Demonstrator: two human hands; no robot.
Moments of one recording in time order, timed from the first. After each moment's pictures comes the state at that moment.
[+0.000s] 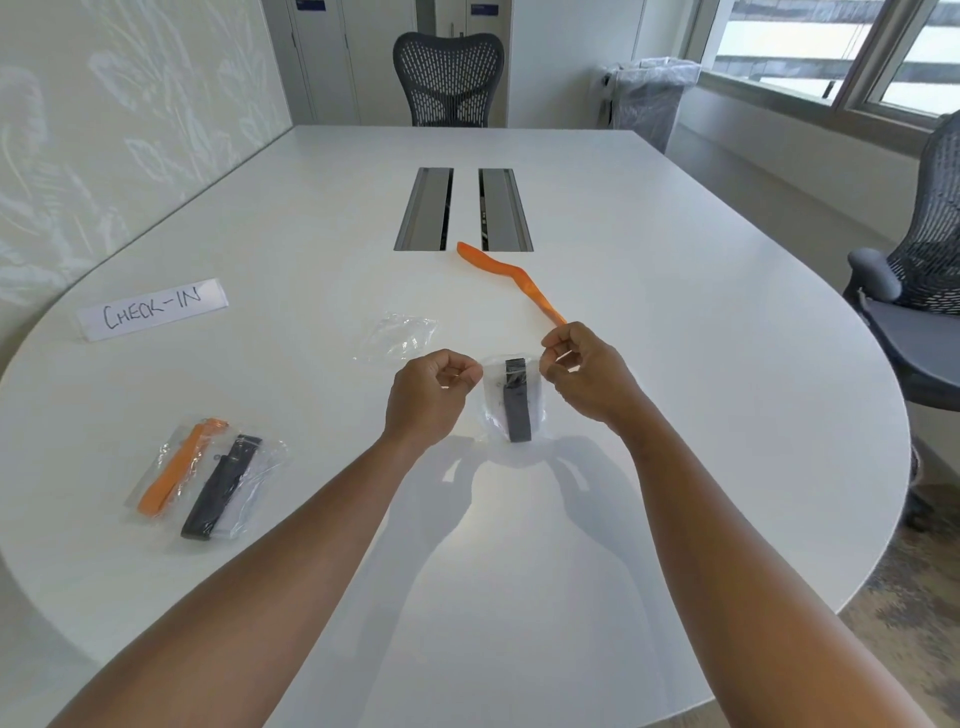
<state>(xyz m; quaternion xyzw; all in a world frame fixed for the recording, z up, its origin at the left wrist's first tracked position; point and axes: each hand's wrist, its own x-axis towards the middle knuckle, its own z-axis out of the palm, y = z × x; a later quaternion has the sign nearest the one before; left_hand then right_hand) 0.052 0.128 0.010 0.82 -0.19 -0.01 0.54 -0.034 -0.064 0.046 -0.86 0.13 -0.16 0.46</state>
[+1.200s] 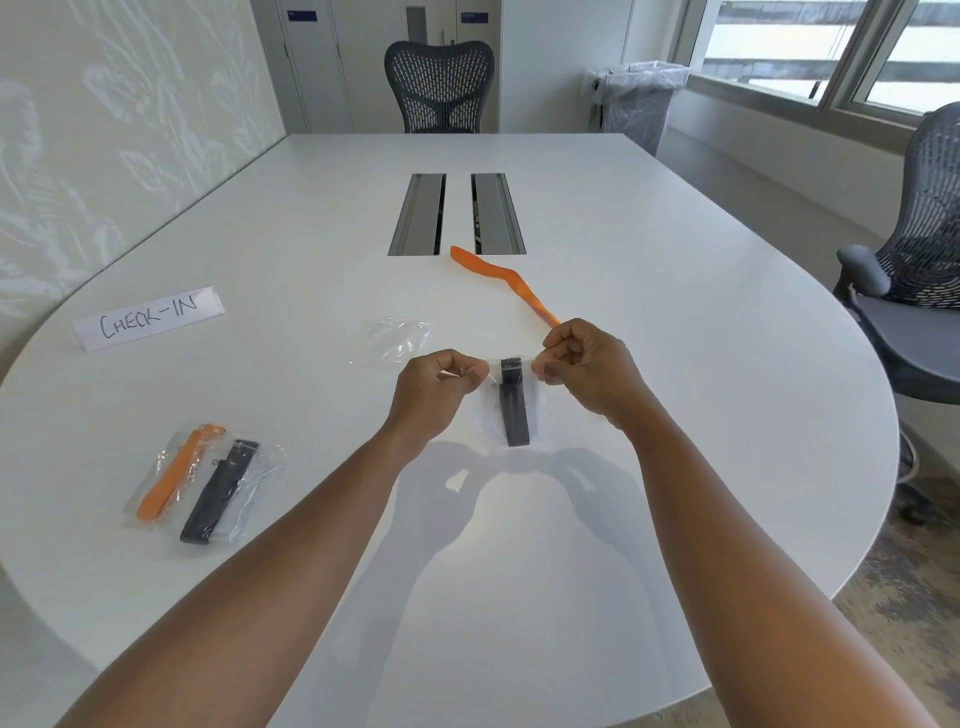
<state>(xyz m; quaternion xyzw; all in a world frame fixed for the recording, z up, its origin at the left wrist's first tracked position) 0.046 0.123 0.023 0.77 -0.18 -0.10 0.60 -0.042 -0.071 0.052 -0.81 0.14 -0.17 0.54</state>
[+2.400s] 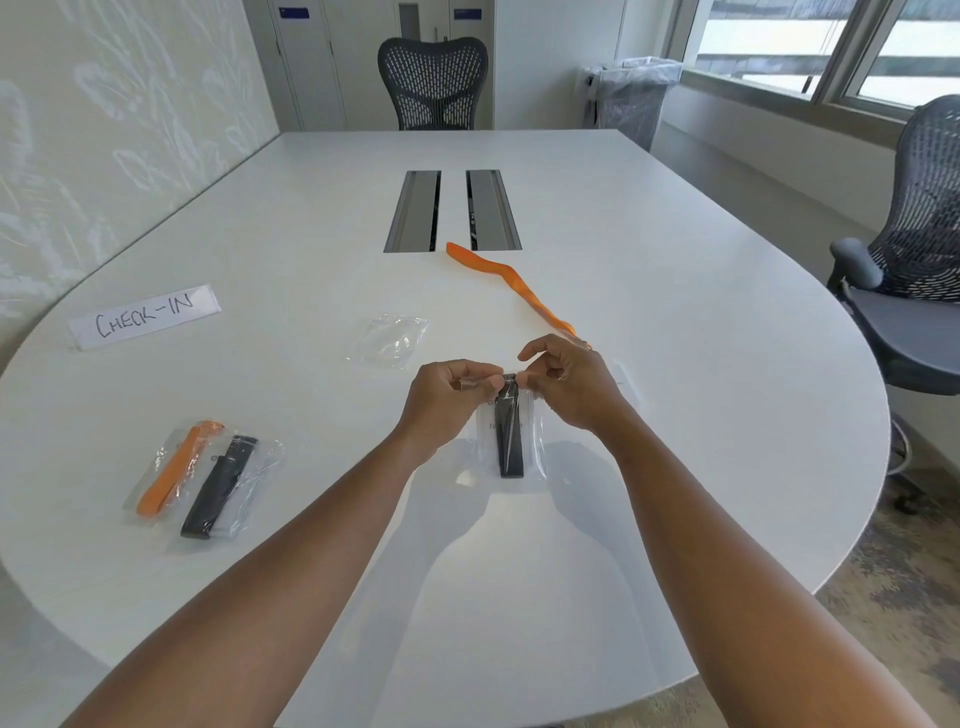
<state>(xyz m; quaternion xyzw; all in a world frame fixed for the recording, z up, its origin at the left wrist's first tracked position) 0.034 0.116 0.012 0.75 -0.20 -0.14 0.61 -0.047 -0.054 0.035 -0.86 0.12 -0.16 0.48</state>
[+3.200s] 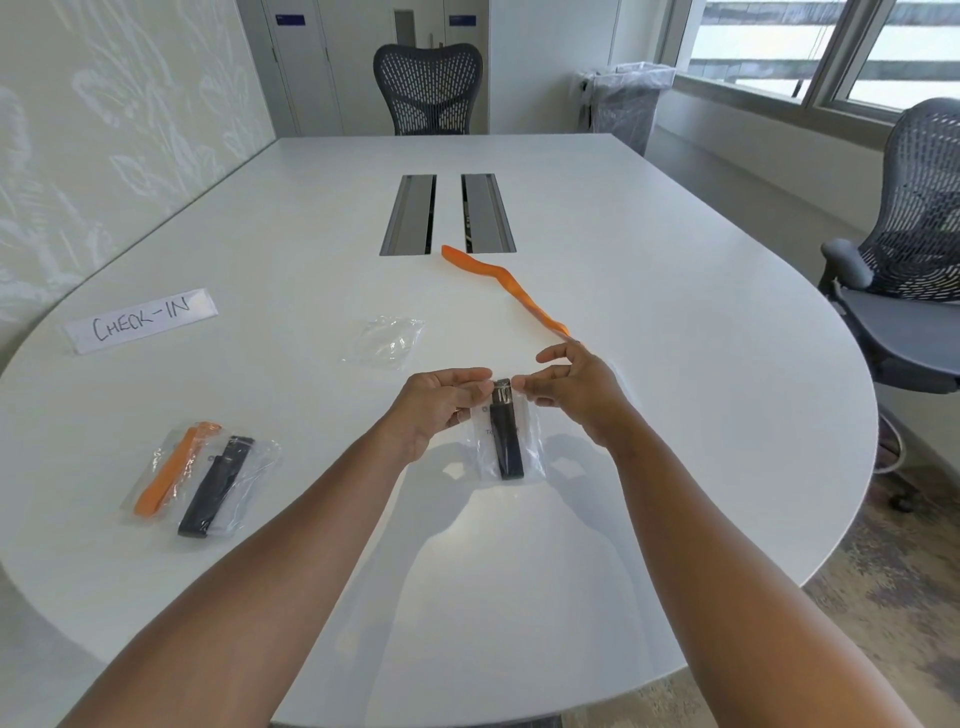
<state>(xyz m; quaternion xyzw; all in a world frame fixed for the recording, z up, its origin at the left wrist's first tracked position) 0.033 0.122 0.020 0.67 -0.11 -0.30 0.67 -0.058 -0.057 0.036 -0.72 0.21 -0.10 0.65</state>
